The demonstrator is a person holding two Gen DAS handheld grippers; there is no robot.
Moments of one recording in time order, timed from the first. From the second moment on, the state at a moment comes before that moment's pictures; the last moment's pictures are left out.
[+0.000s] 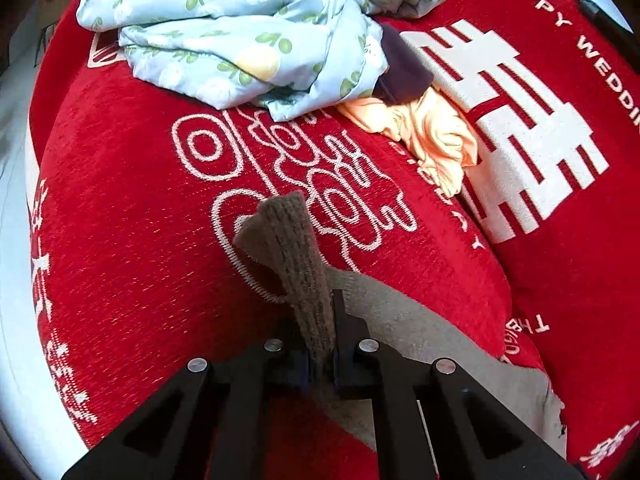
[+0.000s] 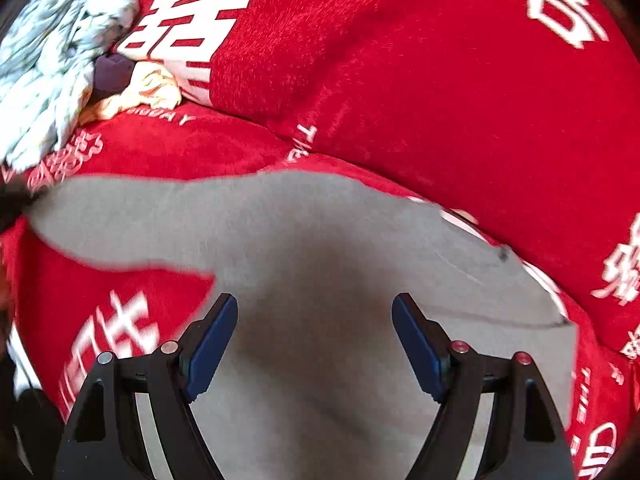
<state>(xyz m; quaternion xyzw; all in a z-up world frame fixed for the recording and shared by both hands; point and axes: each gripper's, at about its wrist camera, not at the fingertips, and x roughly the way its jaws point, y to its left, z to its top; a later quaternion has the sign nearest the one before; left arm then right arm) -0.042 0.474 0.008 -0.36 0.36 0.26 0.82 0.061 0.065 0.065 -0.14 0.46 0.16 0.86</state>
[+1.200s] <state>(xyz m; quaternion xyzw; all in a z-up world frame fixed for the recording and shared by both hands) 0.040 0.341 0.103 -0.21 0.42 0.18 0.87 0.072 -0.029 0.051 -0.07 0.48 0.13 0.86</state>
